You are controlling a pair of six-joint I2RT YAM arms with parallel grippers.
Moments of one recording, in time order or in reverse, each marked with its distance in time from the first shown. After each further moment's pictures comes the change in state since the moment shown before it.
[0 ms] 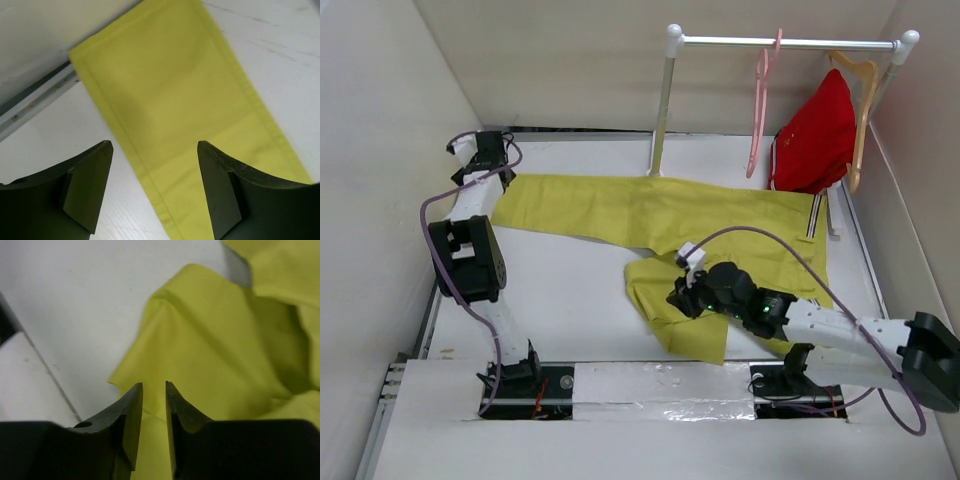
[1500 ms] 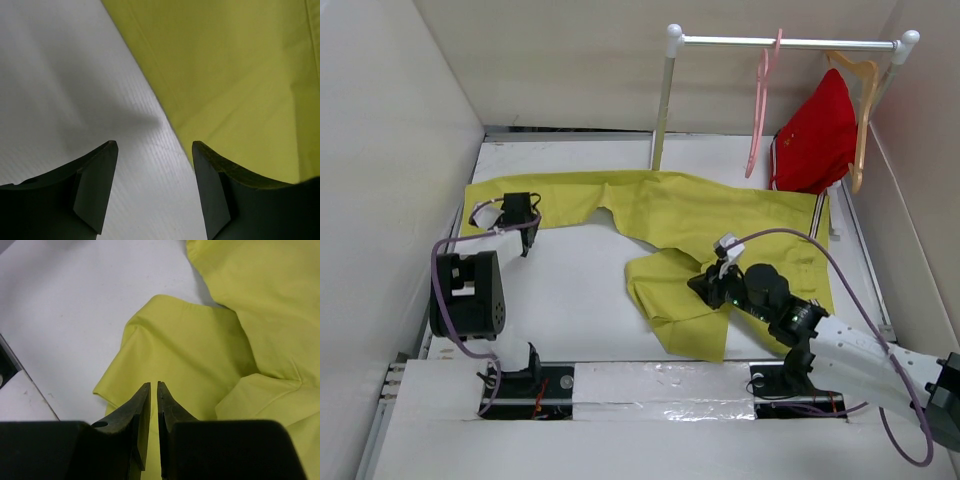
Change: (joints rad) left arm -0.117 -0.331 -0.715 0.347 0.137 -0.536; right arm -0.132 -0.235 -0.116 0.051 0.035 0.051
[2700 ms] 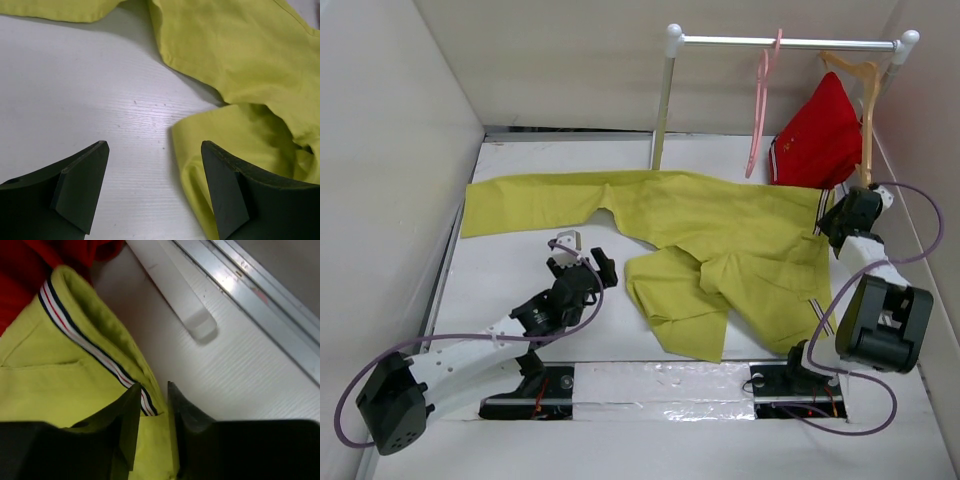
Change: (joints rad) left arm -0.917 -0.747 -0.417 0.104 -0.260 0.443; right arm -1.197 0.585 0.409 -0.161 0.129 0.181
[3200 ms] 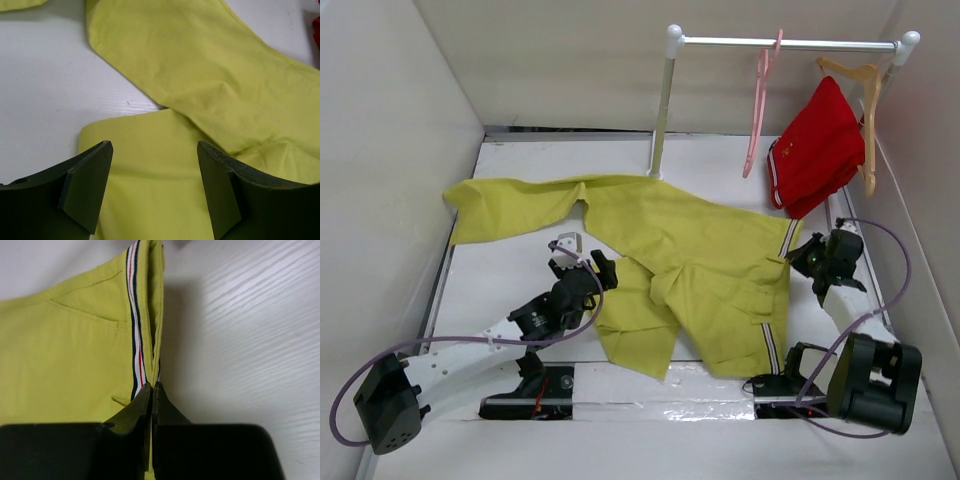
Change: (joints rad) left arm -0.039 -0.030 0.005 -0.016 -0.037 0.003; right arm 0.062 -0.261 -0.373 0.087 -0.356 0.024
